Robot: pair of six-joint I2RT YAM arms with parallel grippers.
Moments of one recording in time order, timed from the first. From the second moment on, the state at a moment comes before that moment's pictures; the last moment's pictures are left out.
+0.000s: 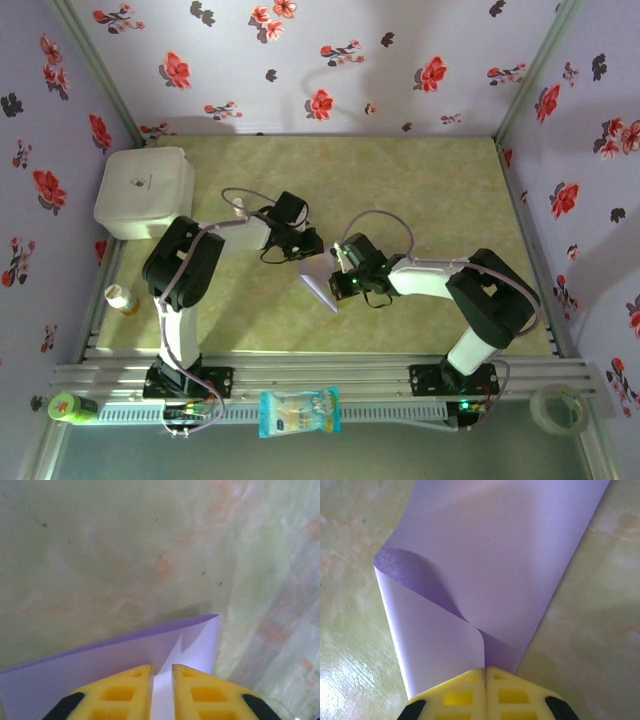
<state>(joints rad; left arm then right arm) -0.62 1.94 1.17 -0.26 0.39 -0.72 0.77 1.62 0.71 -0.09 -0.26 0.43</state>
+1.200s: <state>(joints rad) -0.81 1.62 0.51 0.51 0.32 -1.23 0.77 1.63 0.71 -0.08 -0.26 0.45</state>
